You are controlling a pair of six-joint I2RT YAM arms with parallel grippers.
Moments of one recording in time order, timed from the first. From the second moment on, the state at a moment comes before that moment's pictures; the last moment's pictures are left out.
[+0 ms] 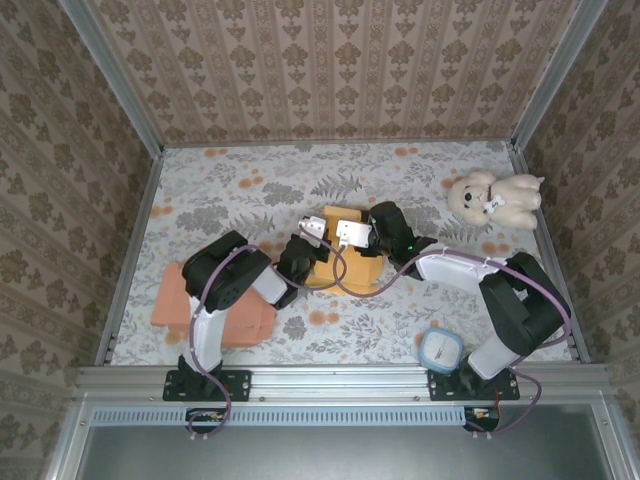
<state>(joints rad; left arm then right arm) -0.78 2.04 0.66 1.20 -0.33 -0.02 0.55 1.58 0.86 0.10 0.08 -0.98</state>
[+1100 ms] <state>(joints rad) -0.76 2.01 0.64 1.20 -0.18 0.05 0.45 1.52 0.97 -0.07 -0.03 -0.22</state>
